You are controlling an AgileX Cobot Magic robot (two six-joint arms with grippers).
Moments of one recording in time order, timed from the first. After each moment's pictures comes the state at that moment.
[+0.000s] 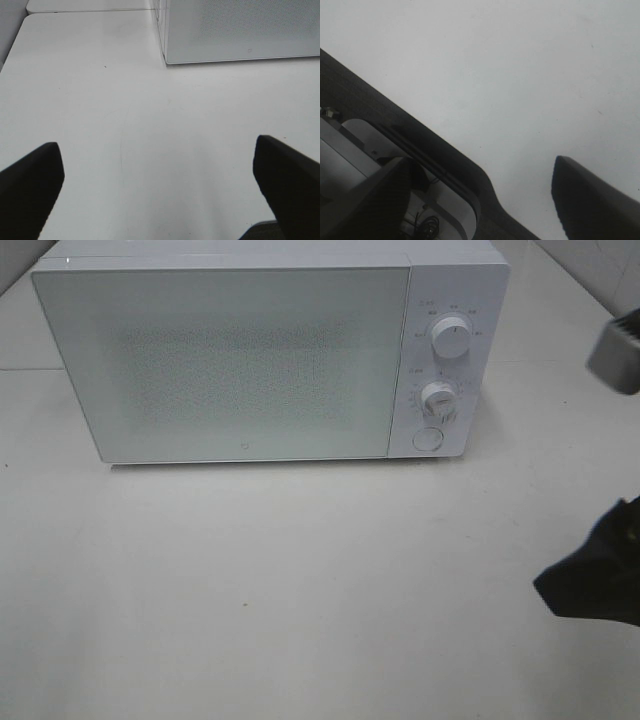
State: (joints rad) left arm 0.00 0.00 -0.50 -0.13 1.04 0.08; right arm 0.55 0.88 -0.70 0.14 0.91 -0.09
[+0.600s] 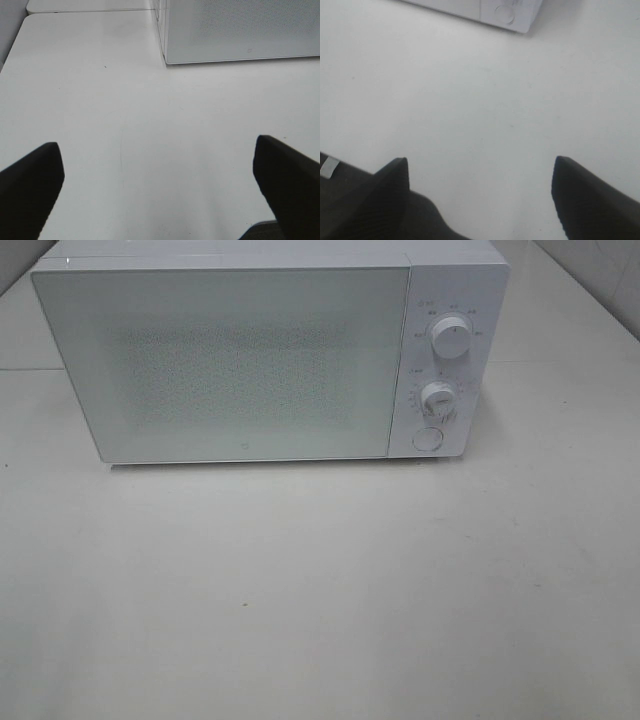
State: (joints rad) left arm 0.00 0.00 -0.50 -0.13 1.04 0.08; right arm 0.34 0.31 -0.54 0.04 0.94 -0.04
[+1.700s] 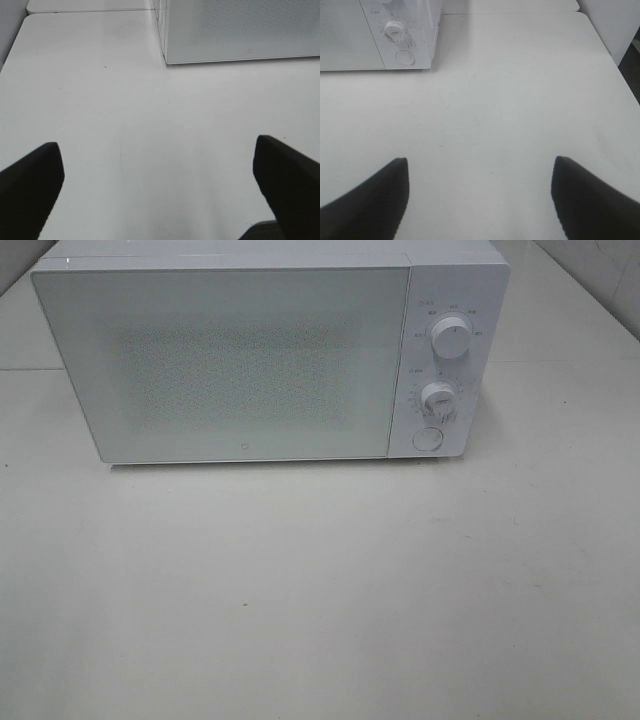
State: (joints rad) left arm 0.00 0.00 -0.50 -0.13 1.04 0.08; right arm -0.01 0.00 -0.51 0.00 1.03 0.00
